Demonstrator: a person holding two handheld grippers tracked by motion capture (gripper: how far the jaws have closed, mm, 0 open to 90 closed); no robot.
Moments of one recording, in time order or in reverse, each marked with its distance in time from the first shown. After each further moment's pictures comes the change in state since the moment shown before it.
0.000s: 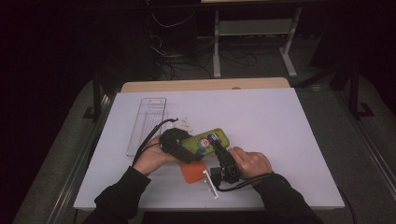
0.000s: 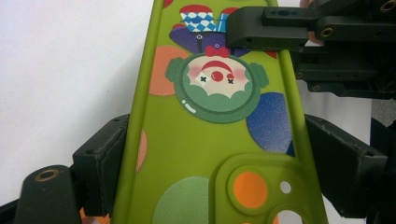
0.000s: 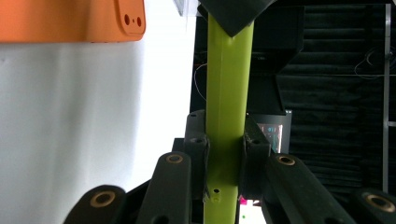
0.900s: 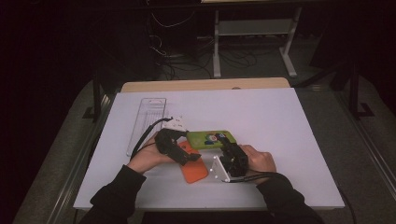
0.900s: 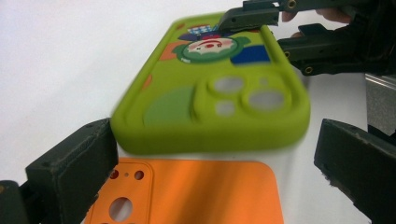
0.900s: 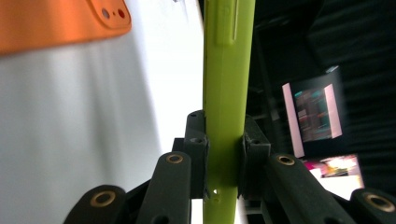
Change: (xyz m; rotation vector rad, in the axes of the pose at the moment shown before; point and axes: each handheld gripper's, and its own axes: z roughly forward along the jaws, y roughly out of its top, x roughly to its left) left arm 0.006 -0.005 -0.012 -0.067 0.006 0.056; right arm -0.020 -0.027 0.006 0.045 0.152 0.341
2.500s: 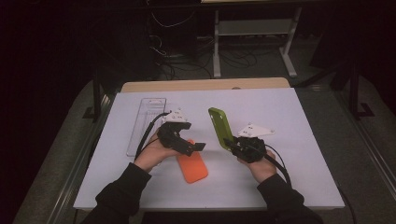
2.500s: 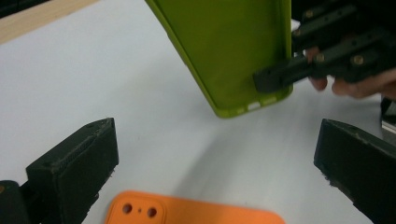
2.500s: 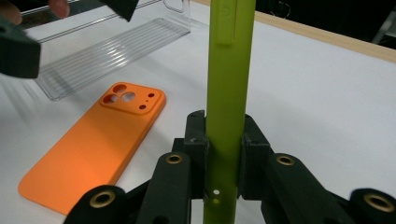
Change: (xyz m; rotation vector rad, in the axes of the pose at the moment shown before) left arm 0.008 0.016 0.005 -0.129 0.057 -0.102; right arm -0.048 -0.042 0.006 -0.022 0.436 1.067
